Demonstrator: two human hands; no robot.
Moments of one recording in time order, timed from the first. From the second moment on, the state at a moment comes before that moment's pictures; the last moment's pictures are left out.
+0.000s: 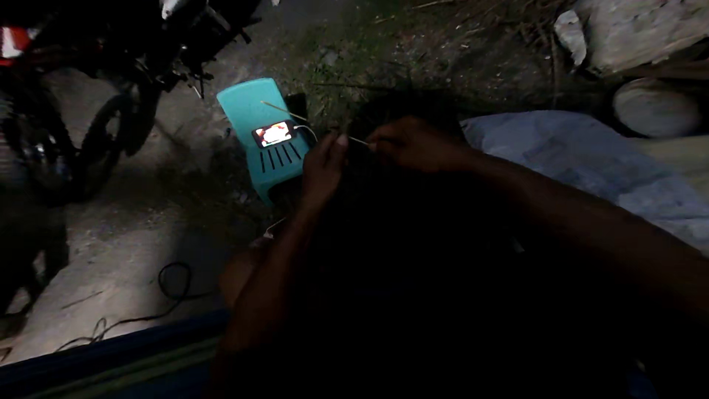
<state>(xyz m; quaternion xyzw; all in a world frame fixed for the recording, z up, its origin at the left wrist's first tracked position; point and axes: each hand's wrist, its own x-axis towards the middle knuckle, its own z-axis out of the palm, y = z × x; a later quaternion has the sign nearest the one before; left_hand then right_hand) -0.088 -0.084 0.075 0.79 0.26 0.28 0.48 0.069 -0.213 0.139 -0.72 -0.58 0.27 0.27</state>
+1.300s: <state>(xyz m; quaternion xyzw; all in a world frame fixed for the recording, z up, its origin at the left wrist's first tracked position) -0.002 0.015 0.076 0.56 0.22 0.24 0.76 0.191 -0.183 0.134 -0.72 -0.58 0.27 0.27</state>
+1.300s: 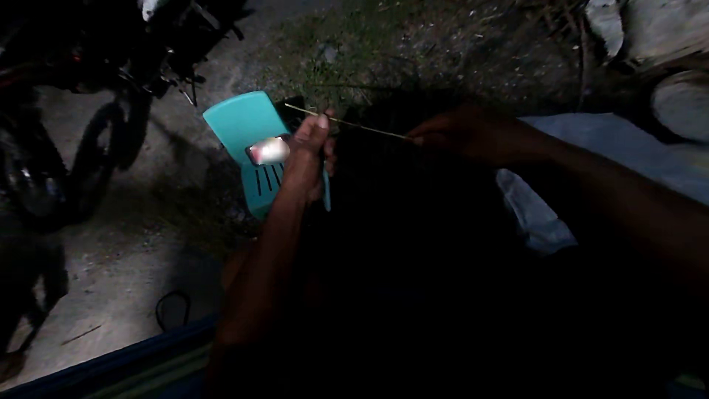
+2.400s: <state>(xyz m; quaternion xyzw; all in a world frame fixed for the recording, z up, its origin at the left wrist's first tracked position) -0.065 -0.026 0.054 0.51 0.24 0.27 0.78 0.142 -0.253 0.137 -0.71 -0.63 0.24 0.19</state>
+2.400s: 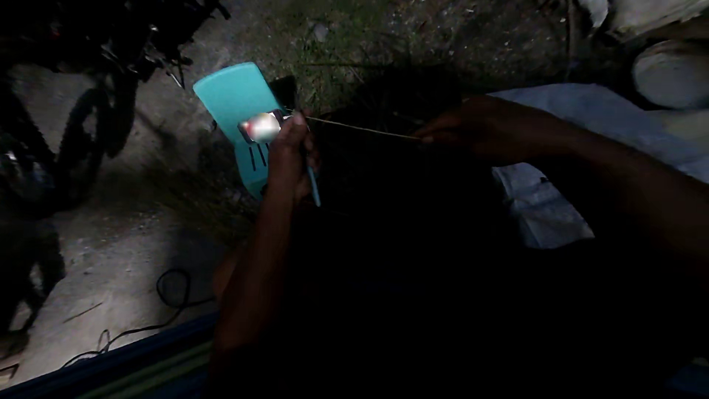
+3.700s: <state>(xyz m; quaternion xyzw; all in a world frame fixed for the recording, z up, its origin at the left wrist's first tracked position) 0.020 -0.054 0.033 0.58 0.17 0.14 0.79 0.194 -0.202 0.103 -0.73 -0.54 0.33 0.26</state>
